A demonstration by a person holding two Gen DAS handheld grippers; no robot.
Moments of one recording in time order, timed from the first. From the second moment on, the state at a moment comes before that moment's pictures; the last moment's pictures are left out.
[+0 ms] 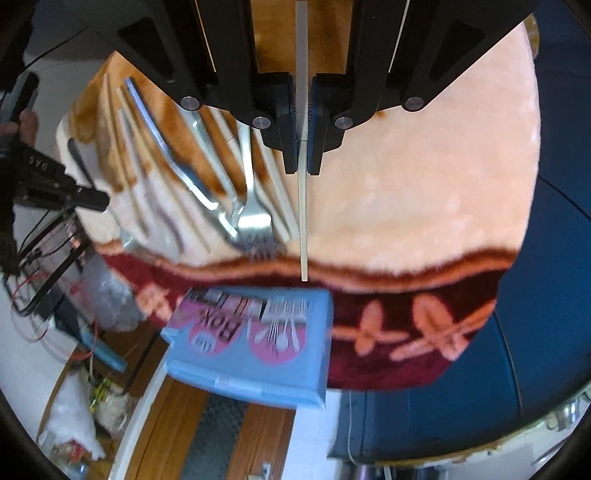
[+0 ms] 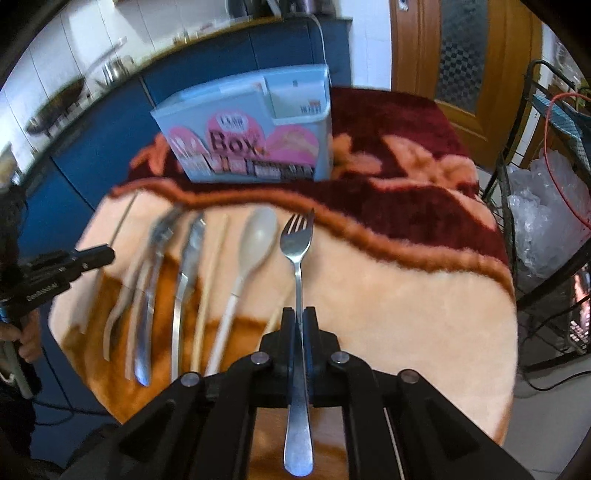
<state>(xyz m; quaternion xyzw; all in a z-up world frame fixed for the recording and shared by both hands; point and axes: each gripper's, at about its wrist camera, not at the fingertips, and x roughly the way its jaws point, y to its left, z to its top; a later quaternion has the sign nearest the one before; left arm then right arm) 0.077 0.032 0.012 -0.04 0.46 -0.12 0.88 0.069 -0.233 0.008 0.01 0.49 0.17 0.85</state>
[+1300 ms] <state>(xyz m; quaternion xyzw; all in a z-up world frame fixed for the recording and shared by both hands) 0.103 0.031 0.072 -0.09 0.30 -0.14 0.94 0.096 -0.242 0.003 0.02 0.47 0.19 0.86</state>
